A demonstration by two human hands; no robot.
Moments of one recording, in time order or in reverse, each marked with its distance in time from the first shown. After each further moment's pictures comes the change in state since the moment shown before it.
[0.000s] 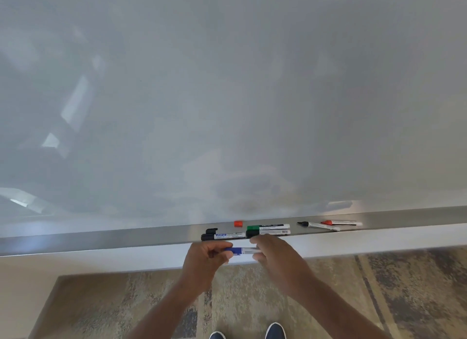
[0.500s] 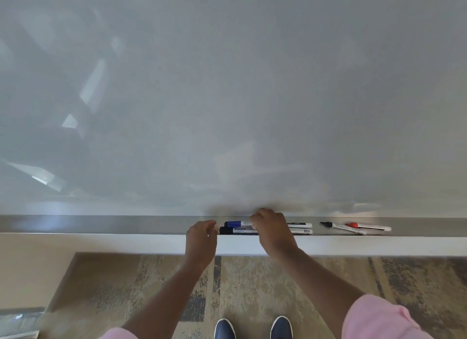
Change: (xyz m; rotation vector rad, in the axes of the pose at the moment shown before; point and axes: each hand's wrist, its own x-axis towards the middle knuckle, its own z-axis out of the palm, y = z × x) left_hand 0.062 -0.061 -0.028 0.296 0.351 0.023; right_hand 0.097 0.005 0.064 -0.267 -0.037 0.009
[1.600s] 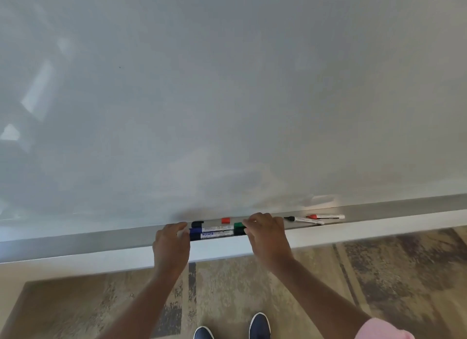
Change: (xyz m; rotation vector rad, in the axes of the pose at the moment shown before) left_hand 0.000 0.021 0.009 0.041 0.066 0.012; right_hand -0.056 0.042 -0.022 -0.013 0.250 0.102
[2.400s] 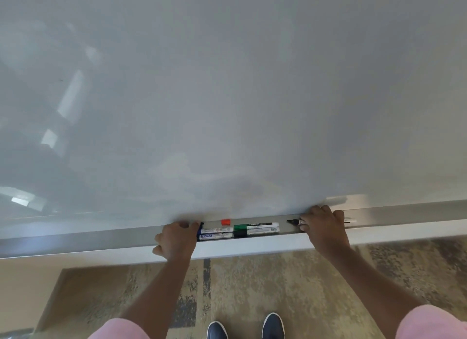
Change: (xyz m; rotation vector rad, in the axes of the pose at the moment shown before) left_hand 0.019 0.038 0.030 0.273 0.060 -0.488; right_hand 0.001 0.166 -0.002 -0.270 -0.156 0.192
